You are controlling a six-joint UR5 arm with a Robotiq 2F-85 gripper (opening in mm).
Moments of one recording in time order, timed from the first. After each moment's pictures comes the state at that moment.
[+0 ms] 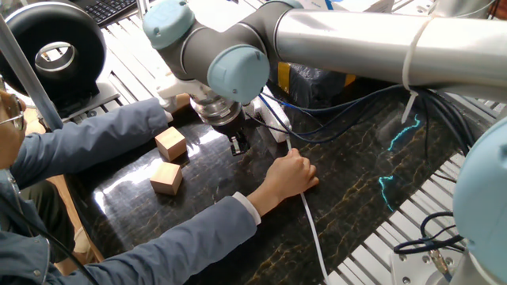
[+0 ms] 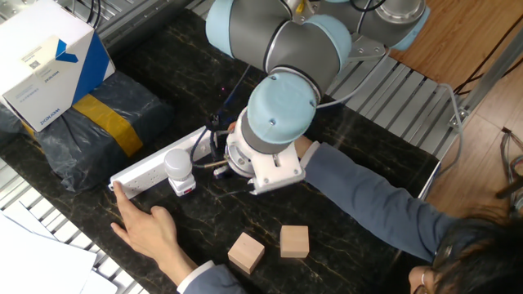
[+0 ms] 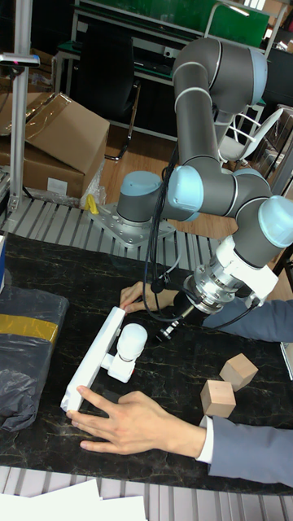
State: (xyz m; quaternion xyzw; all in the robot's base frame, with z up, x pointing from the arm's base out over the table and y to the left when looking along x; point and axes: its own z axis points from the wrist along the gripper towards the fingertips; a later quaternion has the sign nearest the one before) arm 0.518 0.077 0.020 0.50 -0.85 0.11 0.11
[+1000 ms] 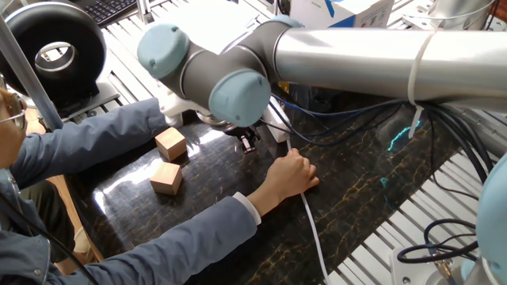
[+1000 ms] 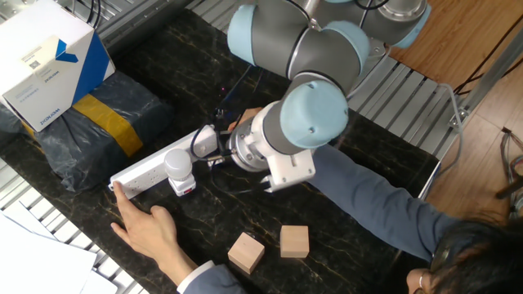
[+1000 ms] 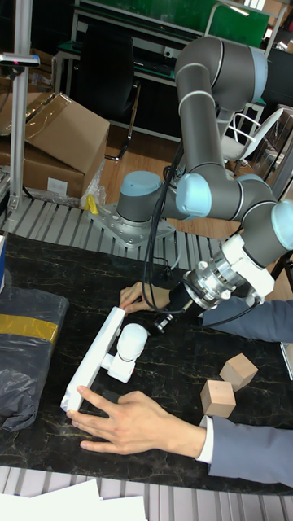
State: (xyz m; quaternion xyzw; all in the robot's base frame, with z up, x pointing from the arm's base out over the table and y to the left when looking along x) arm 0.521 0.041 0.028 0.50 -0.83 0.22 0.12
